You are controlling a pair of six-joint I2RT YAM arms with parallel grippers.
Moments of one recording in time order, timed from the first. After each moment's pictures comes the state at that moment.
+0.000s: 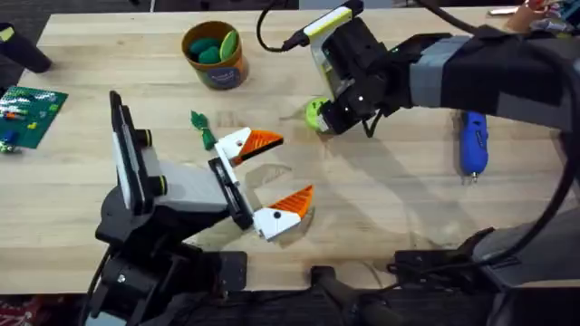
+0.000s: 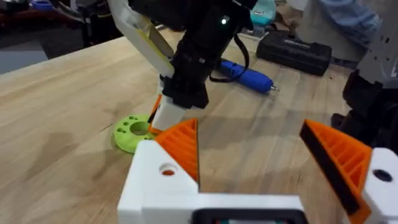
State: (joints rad) left arm -0.29 0.00 0.01 -0.08 0.79 -0.08; right arm 0.58 1.71 1.08 -0.57 0.10 0.01
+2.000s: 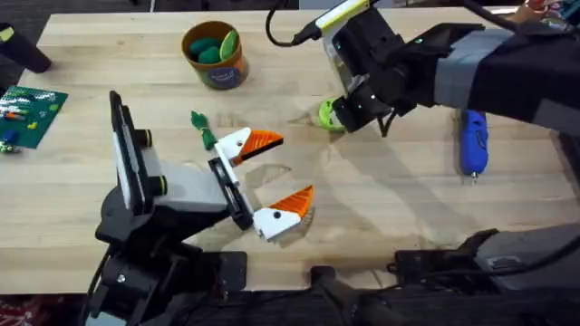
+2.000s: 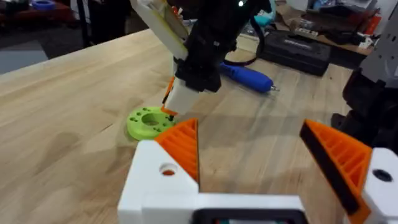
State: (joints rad) left arm -0.29 0.00 0.01 -0.08 0.79 -0.08; right arm 0.58 1.61 1.08 -0.67 0.21 0.01
